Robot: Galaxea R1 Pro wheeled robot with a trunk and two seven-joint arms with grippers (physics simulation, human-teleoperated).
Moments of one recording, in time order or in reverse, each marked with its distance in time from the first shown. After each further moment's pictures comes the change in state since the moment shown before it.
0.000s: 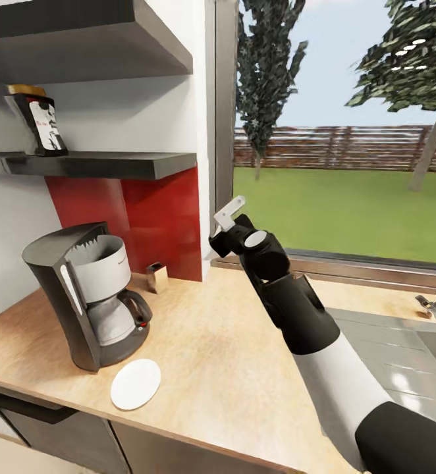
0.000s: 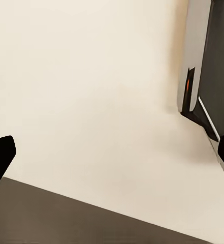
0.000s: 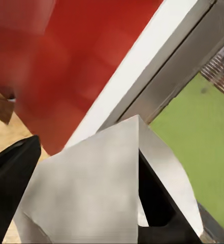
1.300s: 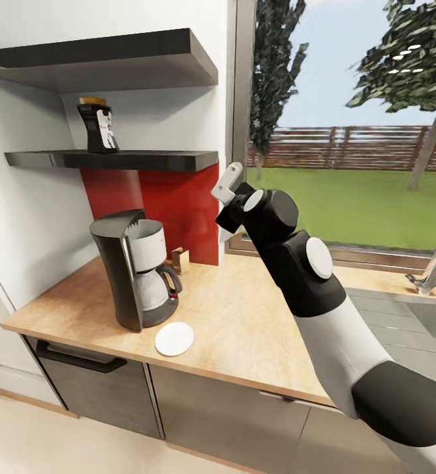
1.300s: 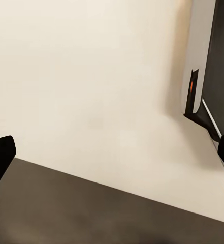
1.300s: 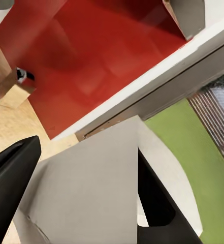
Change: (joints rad) left arm -0.002 0.007 0.000 -0.001 -0.001 -0.001 0.000; right arm -0.191 0.000 0.002 0.008 0.510 0.005 0.512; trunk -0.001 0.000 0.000
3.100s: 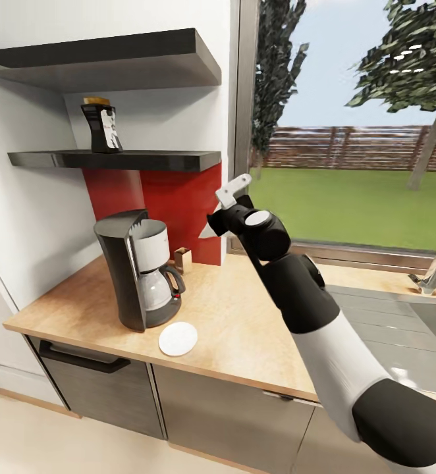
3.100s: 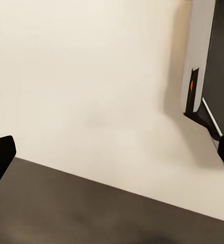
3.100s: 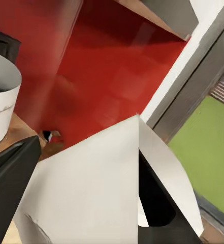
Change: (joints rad) left arm 0.002 0.001 -0.001 0.001 0.000 -0.002 -0.002; right arm 0.089 0.000 0.007 0.037 -0.781 -0.012 -0.757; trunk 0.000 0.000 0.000
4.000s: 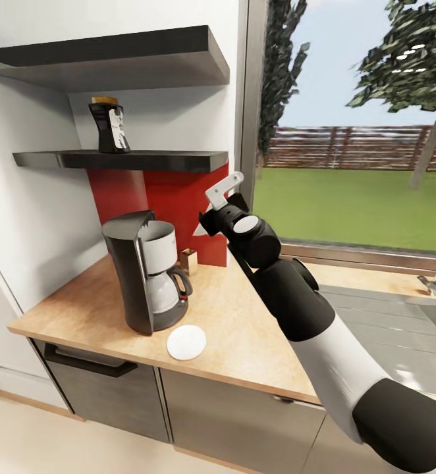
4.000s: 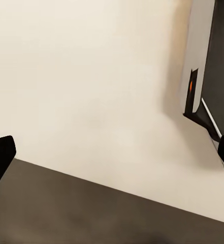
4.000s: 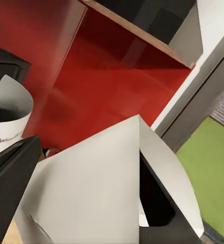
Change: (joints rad) left arm 0.000 -0.001 0.001 -0.001 0.000 0.000 0.000; right arm 0.000 0.000 0.092 -0.034 -0.046 -0.001 -0.111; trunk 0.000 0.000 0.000
